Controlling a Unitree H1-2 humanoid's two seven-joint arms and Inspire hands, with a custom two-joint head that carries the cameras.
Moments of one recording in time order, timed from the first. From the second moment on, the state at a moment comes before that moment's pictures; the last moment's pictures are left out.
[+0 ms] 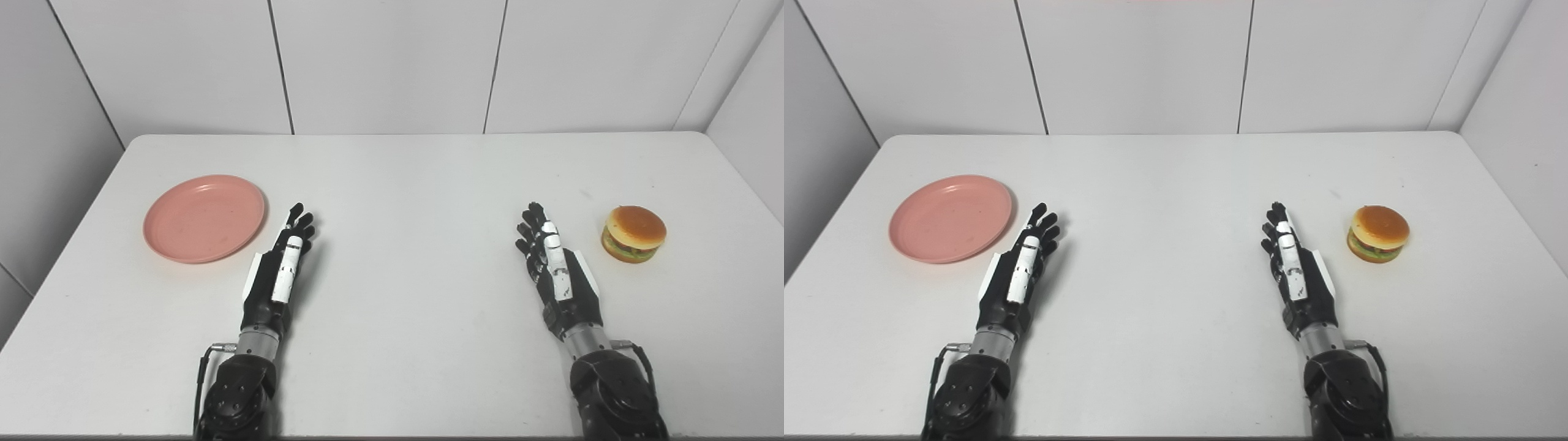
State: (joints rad) left arm -0.11 0.01 -0.01 0.08 -0.02 -0.04 -0.04; right arm -0.16 -0.06 -0.05 0.08 0.16 0.05 0.14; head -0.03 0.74
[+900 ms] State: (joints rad) left arm -0.11 0.01 -0.01 0.08 -0.02 -0.04 -0.04; right arm -0.17 -0.06 -0.05 0.08 0.16 0.04 0.14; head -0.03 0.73
